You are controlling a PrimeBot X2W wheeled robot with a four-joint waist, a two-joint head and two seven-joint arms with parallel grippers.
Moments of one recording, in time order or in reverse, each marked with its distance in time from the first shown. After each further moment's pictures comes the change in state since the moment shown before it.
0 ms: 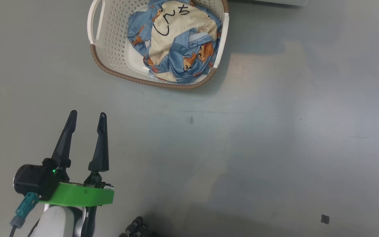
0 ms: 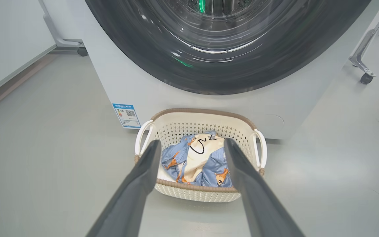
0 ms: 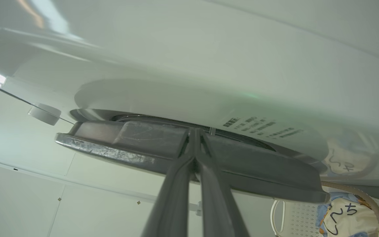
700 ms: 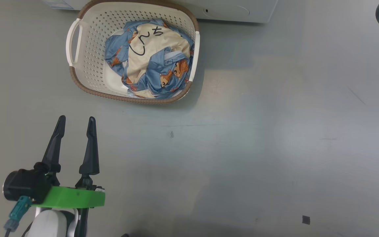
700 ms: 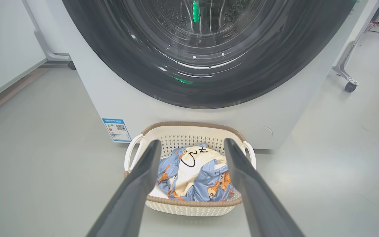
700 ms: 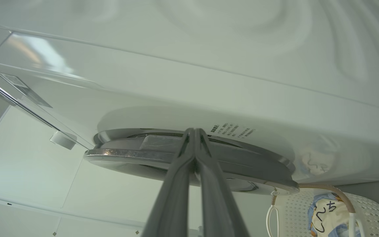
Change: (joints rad) left arm 0.019 0.015 0.036 0.011 0.020 0.000 0.000; right arm 0.162 0.003 -0.079 -0.016 0.058 0.000 -0.050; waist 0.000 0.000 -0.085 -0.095
